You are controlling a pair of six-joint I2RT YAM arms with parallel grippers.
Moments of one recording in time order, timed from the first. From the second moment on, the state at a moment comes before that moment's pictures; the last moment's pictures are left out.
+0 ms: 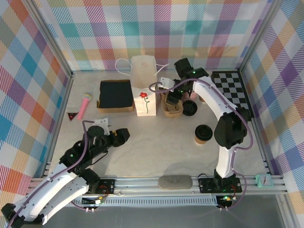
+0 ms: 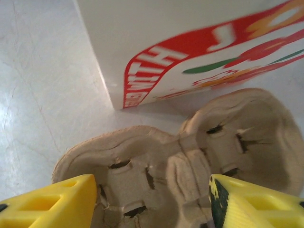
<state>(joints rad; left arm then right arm) -0.65 0.55 0.58 -0.51 -0.02 -0.76 0.44 1.94 1.87 -1.04 -0.31 -0.93</state>
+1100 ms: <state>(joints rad) -0.63 0.54 0.57 -0.58 -0.05 -0.76 0.42 2.12 2.01 -1.11 -0.25 -1.06</state>
